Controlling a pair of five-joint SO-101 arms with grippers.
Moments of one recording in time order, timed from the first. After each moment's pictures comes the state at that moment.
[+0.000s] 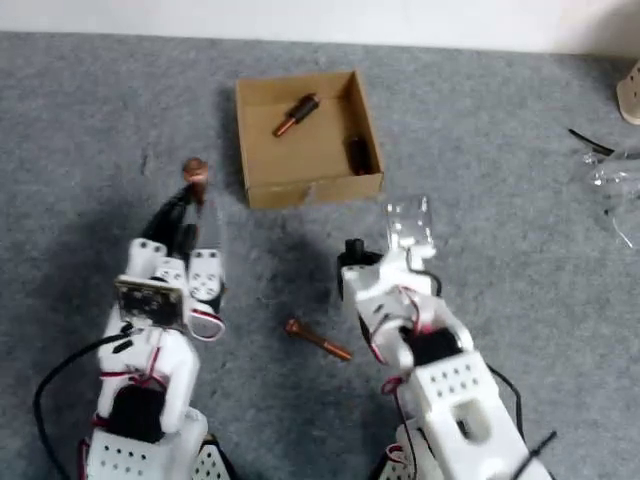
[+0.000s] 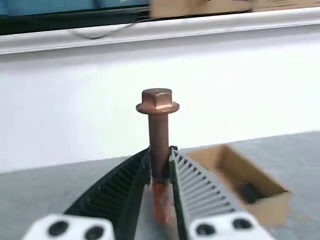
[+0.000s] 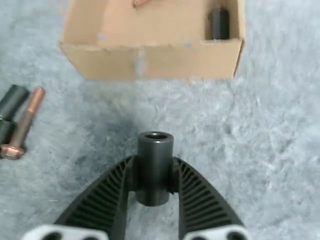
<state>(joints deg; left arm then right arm) 7.3 -103.5 88.2 17.8 -0.6 -23.8 -60.6 77.6 25.0 -5.3</state>
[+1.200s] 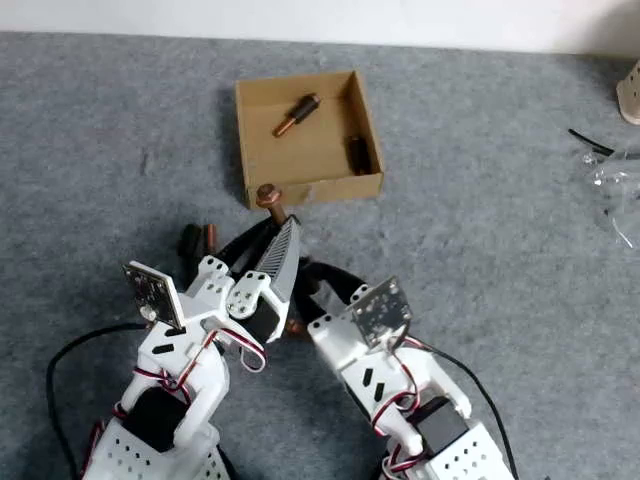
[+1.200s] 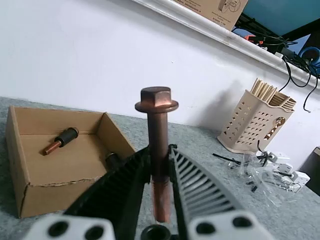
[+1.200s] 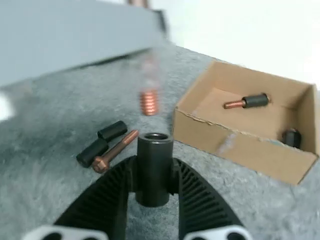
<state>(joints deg) 24.3 -103.5 89.3 19.2 28.4 -39.3 -103.5 95.8 27.8 5.8</state>
